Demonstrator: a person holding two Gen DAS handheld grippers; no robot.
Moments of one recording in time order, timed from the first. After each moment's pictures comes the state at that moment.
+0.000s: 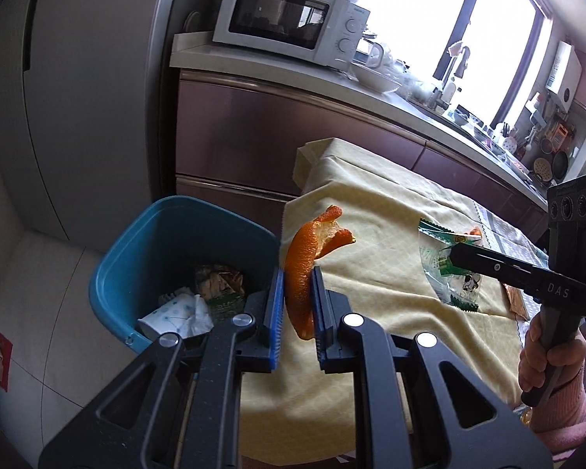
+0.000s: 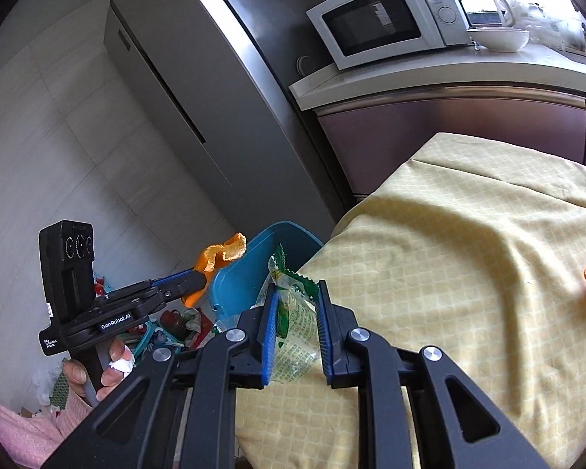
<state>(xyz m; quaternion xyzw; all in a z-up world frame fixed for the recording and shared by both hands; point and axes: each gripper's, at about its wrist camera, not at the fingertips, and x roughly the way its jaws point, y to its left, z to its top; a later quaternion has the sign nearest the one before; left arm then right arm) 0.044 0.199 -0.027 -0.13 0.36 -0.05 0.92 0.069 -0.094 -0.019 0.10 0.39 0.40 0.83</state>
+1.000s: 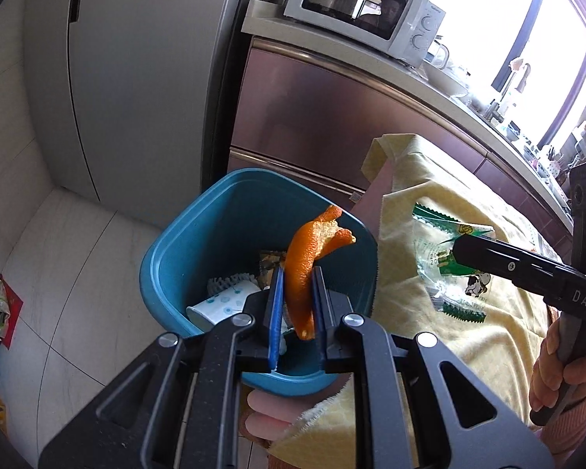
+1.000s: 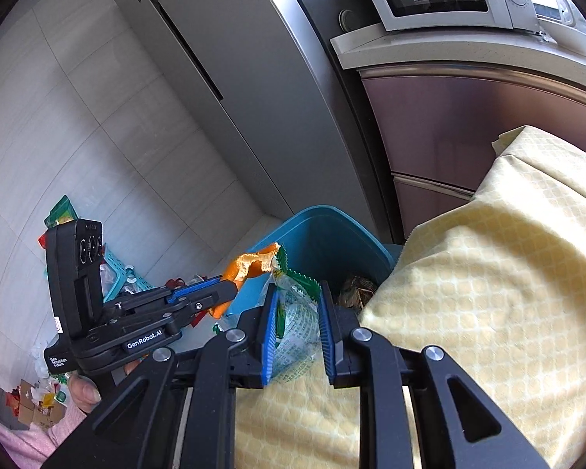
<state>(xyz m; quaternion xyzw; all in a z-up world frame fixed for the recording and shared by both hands) 0.068 0.263 -0.074 -0.17 0.40 0.03 0.90 0.097 0.020 -0.035 0.05 0.43 0.43 0.79</state>
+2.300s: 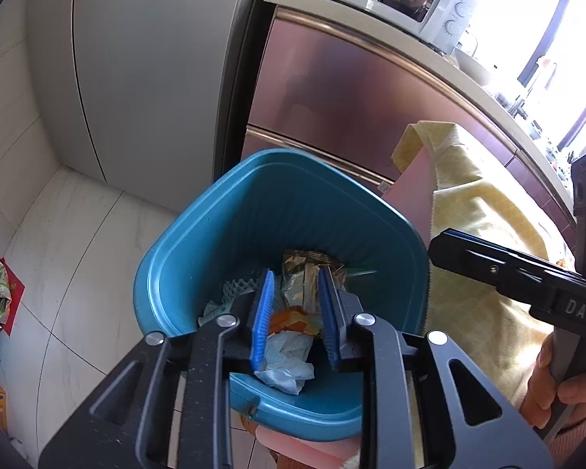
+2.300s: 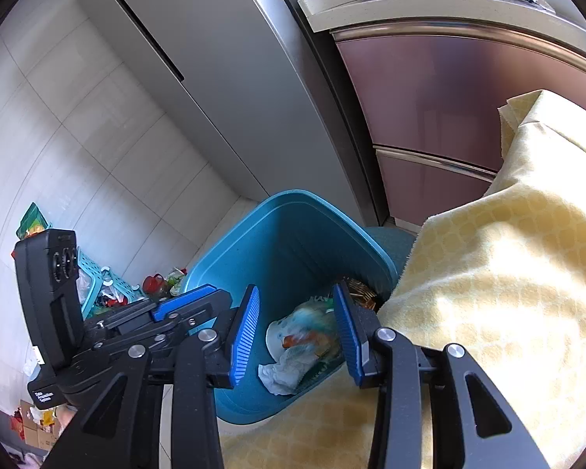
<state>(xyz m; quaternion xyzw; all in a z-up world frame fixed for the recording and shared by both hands) 0.115 0.279 -0.118 -0.18 0.43 0.05 0.88 0.130 0.068 -0.069 0.05 0.48 0.39 0.79</state>
